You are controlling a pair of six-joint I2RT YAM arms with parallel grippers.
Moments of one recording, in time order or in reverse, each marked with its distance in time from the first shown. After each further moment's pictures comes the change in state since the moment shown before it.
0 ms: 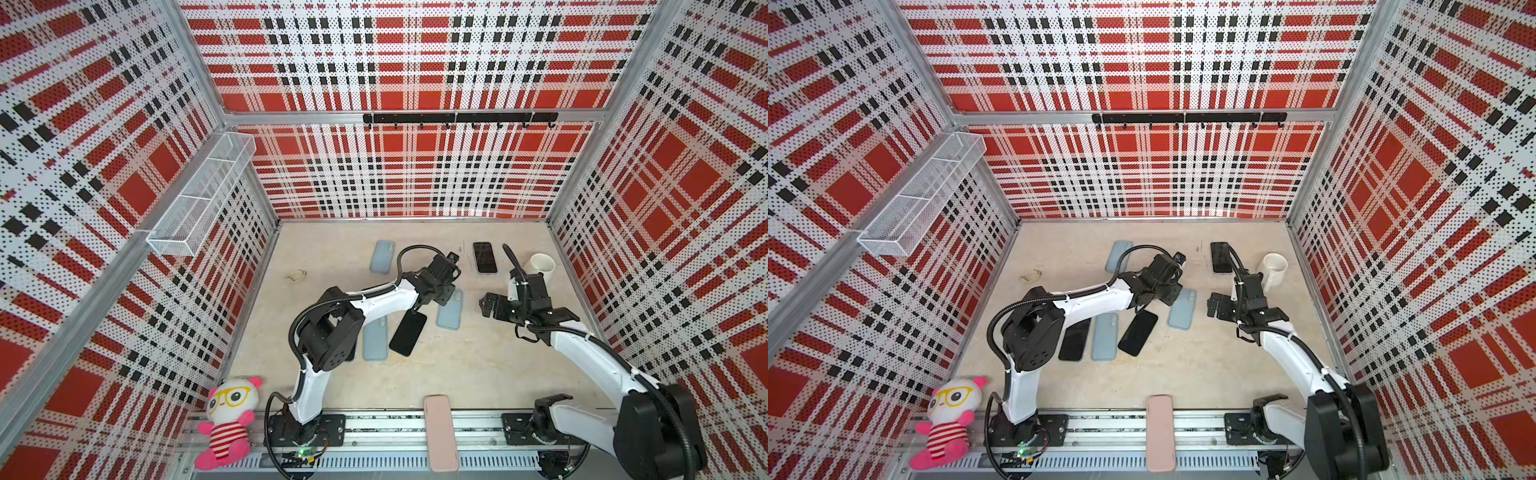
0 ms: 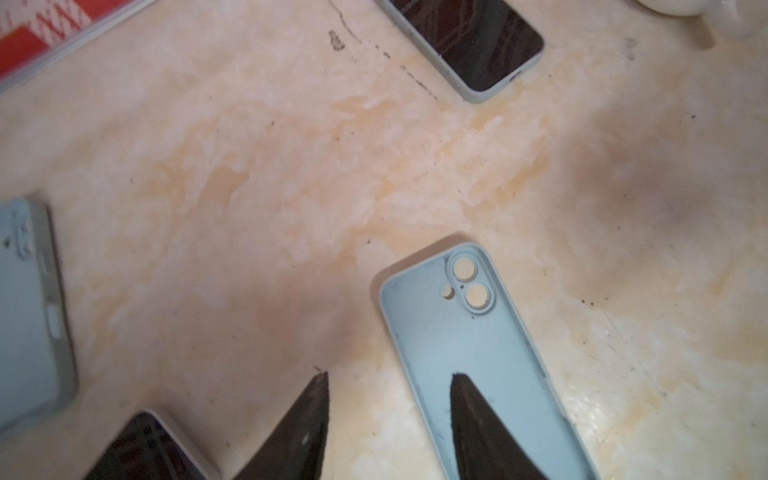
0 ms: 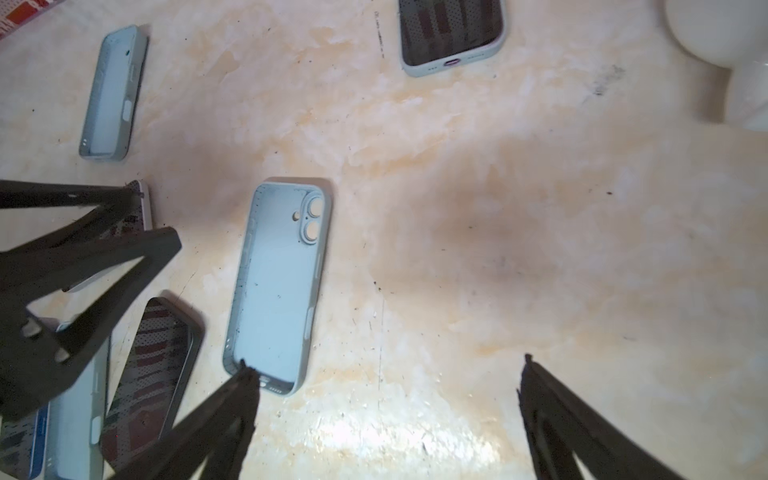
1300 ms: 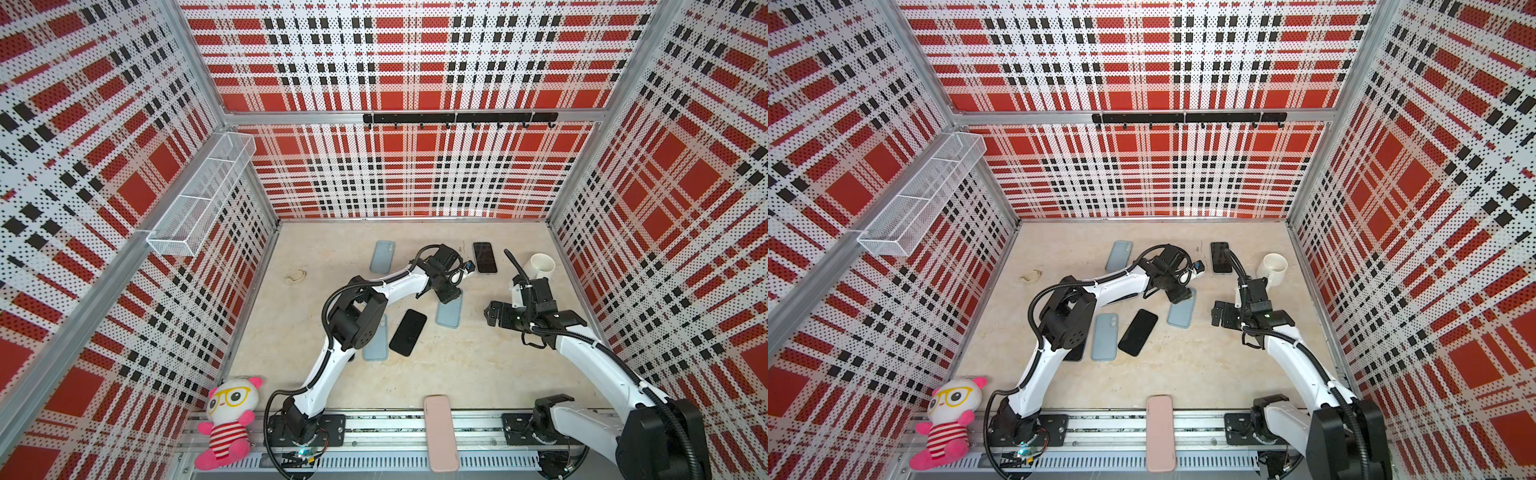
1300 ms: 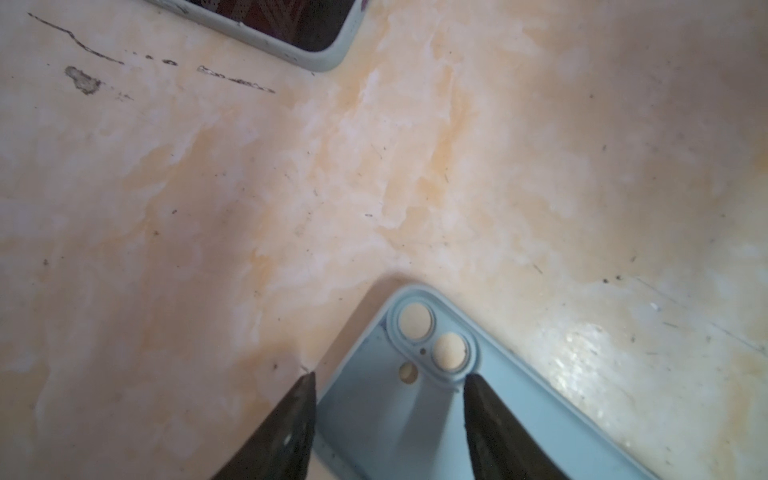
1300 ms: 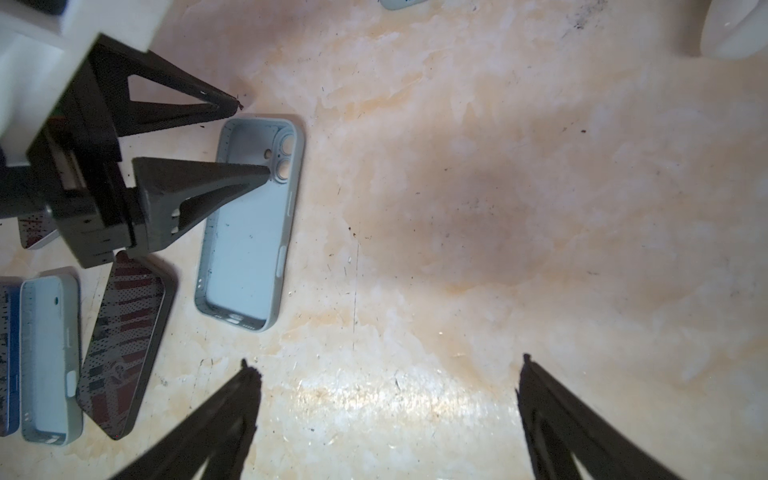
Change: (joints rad) left arm 0.052 0.325 0.374 -0.190 0.324 0.397; right arm -0.013 -0.037 0.000 -0.134 -0.003 -0.045
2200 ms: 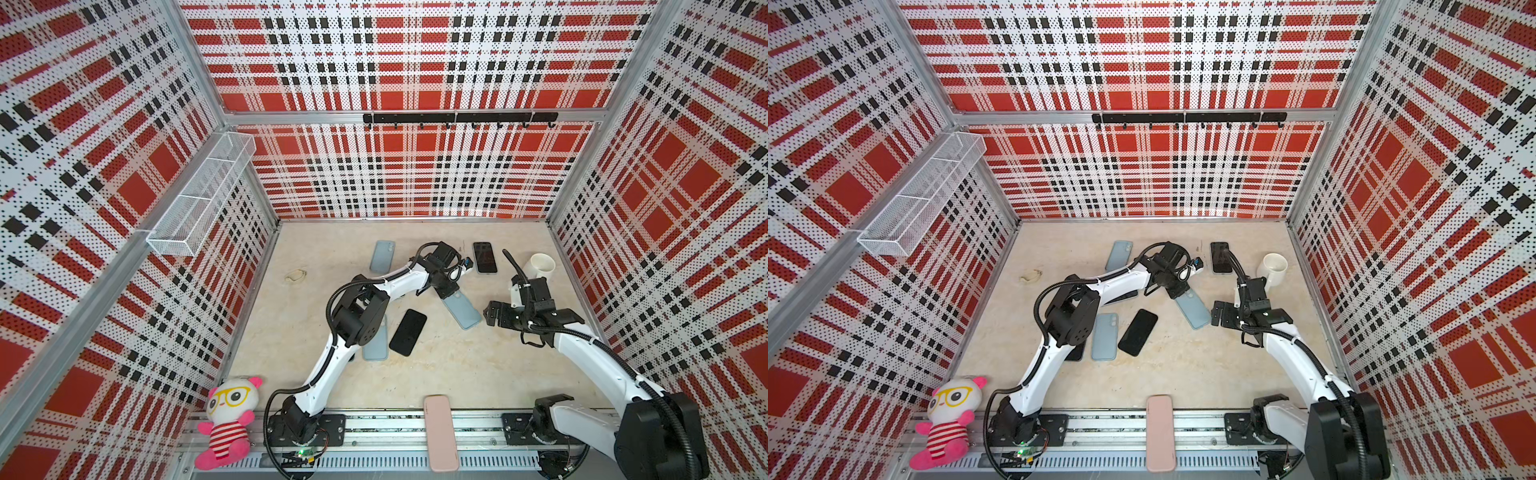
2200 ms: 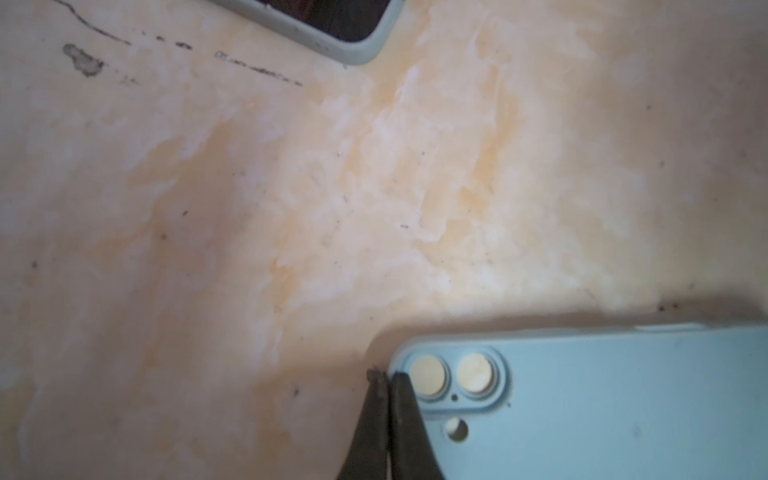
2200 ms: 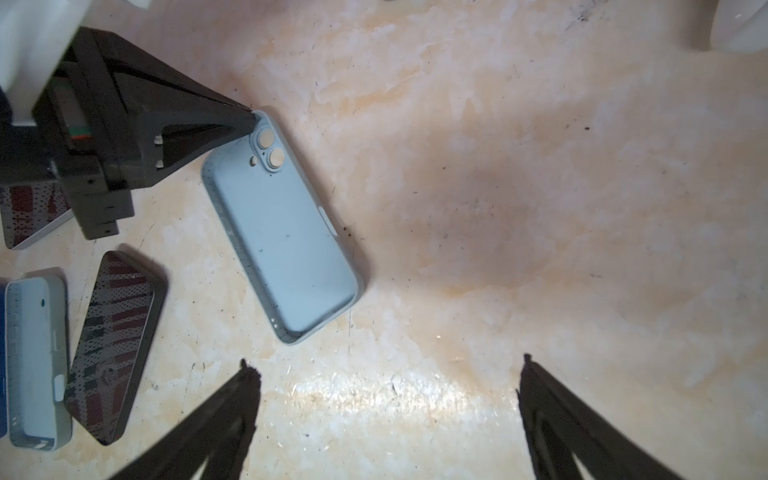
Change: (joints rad) left arm 0.036 0.052 0.063 -0.028 -0.014 -0.085; right arm 0.000 0.034 0.005 0.013 0.003 -0.005
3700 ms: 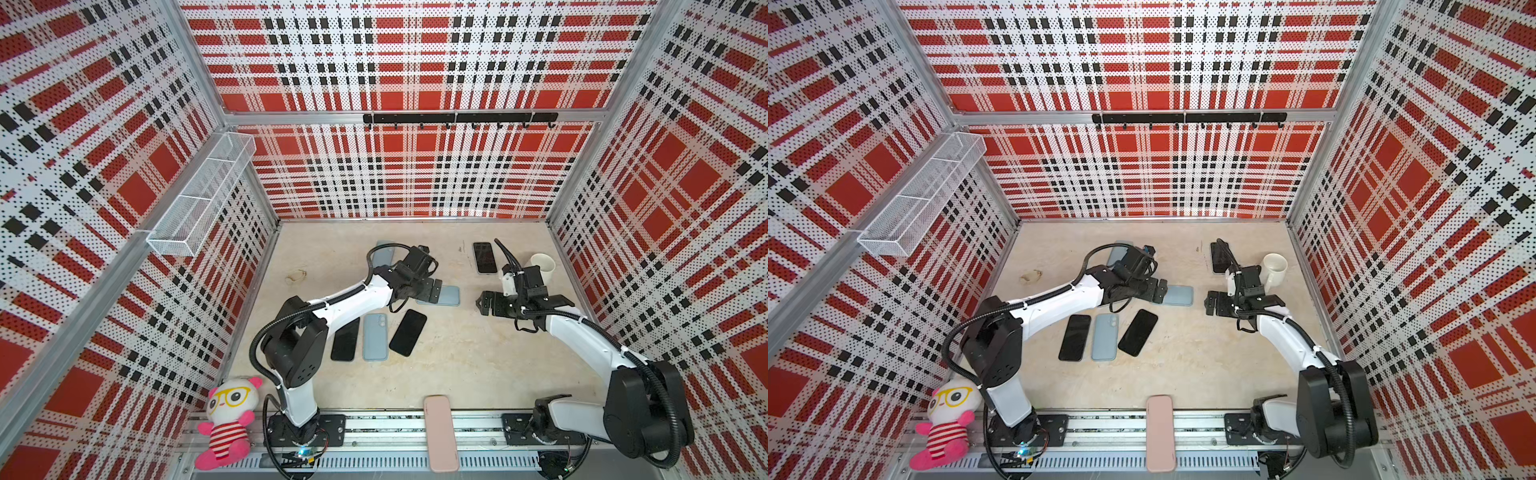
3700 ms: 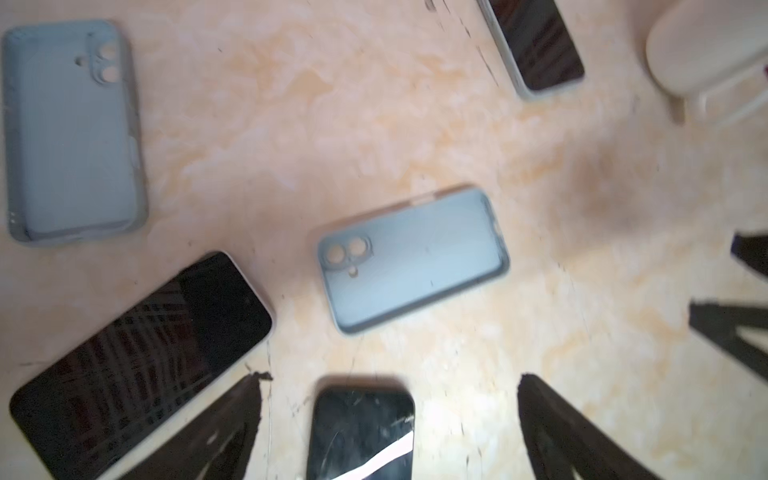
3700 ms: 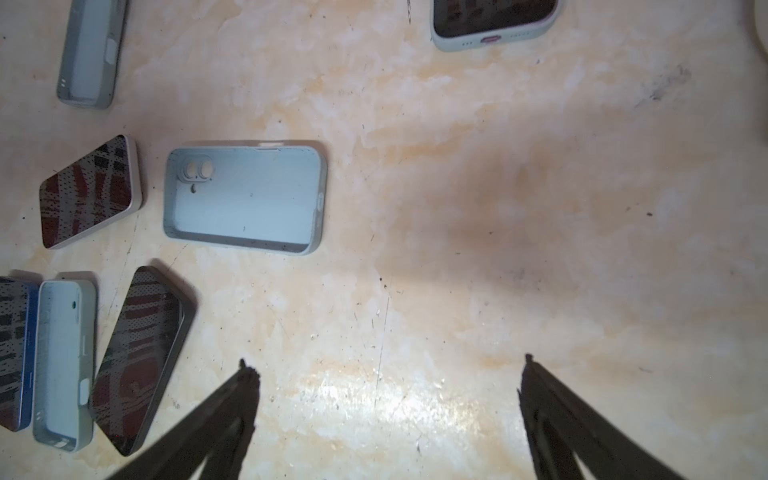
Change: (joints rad) left arm -0.056 -0.626 -0.577 -0.008 -0.235 -0.626; right arm -0.001 0.136 0.089 0.095 -0.075 -0.069
